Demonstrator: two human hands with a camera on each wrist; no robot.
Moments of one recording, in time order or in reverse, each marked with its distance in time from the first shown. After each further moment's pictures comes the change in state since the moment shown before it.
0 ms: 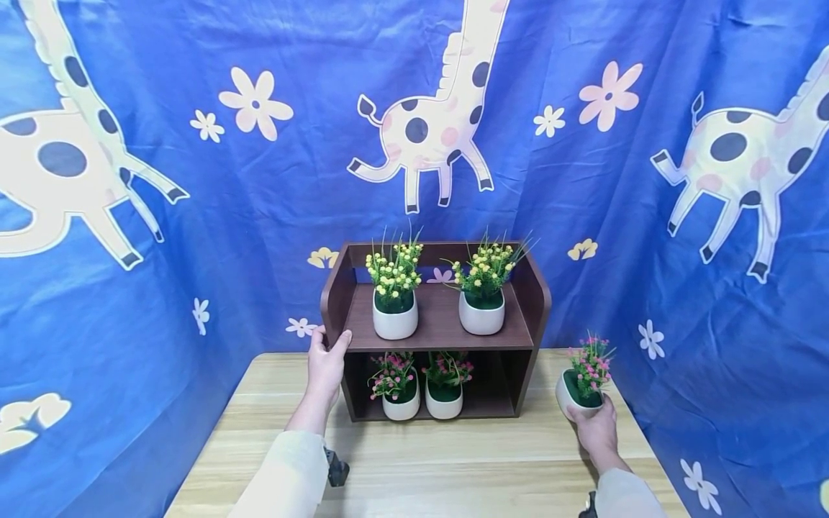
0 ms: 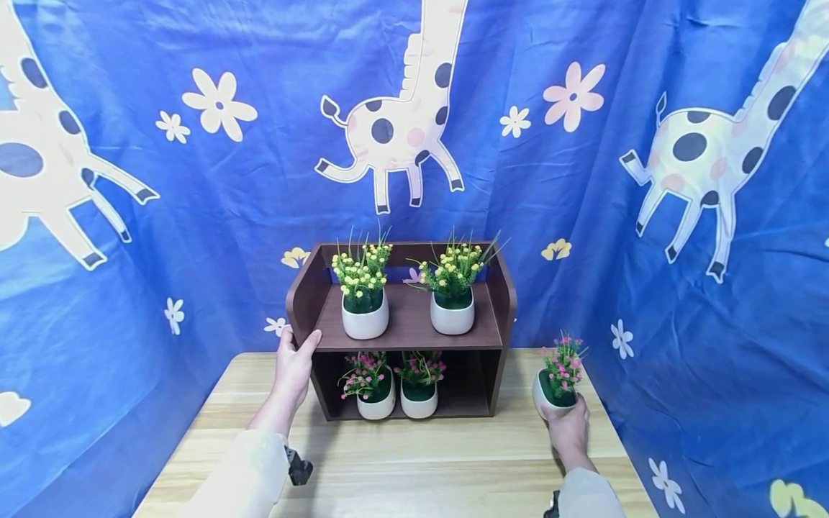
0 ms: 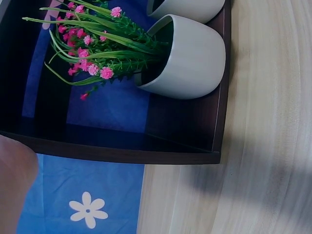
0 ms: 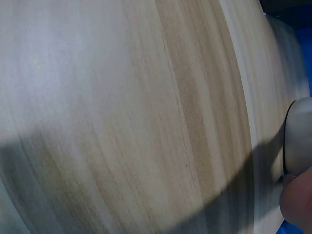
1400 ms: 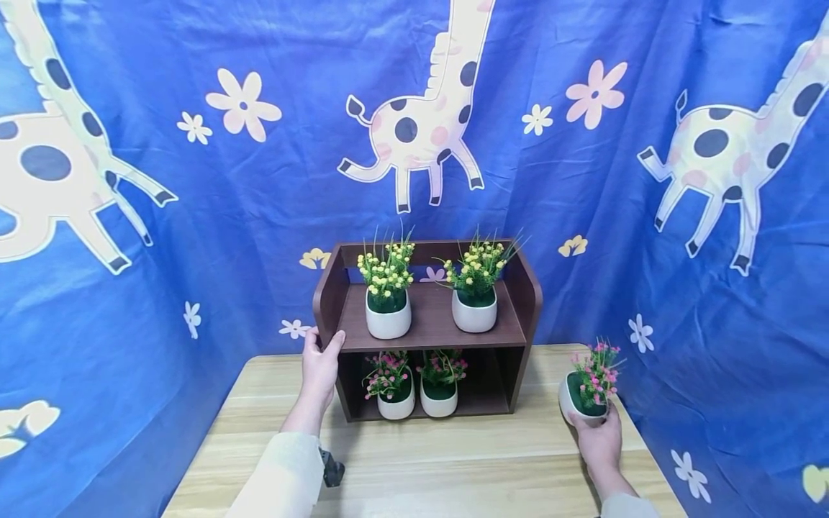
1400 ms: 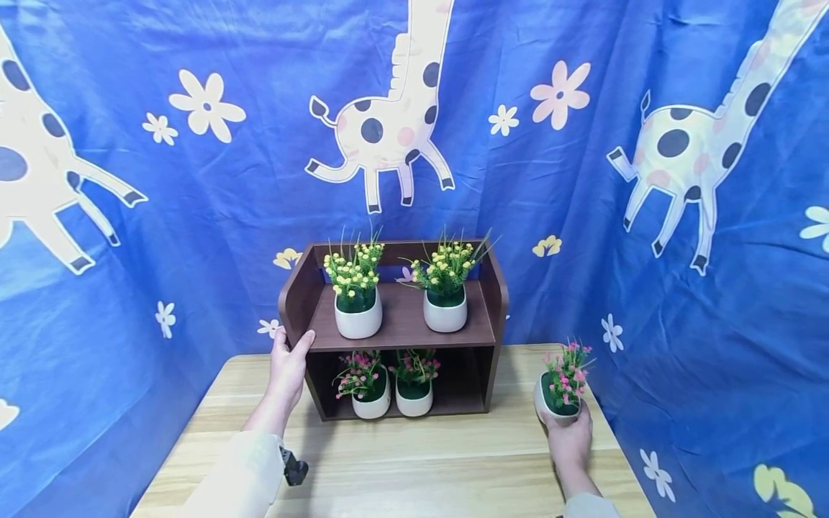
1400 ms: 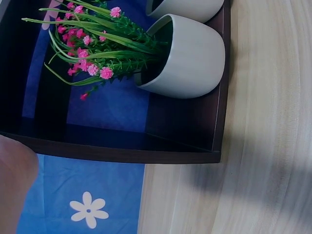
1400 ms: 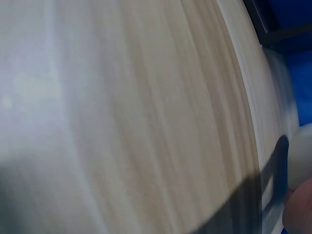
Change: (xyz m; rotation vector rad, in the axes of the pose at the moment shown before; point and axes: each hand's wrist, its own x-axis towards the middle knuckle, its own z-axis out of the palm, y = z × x) left_hand 0.005 -0.004 0.001 -0.005 0.000 -0.015; right_hand -0.029 0.004 -0.011 0.255 0.145 0.002
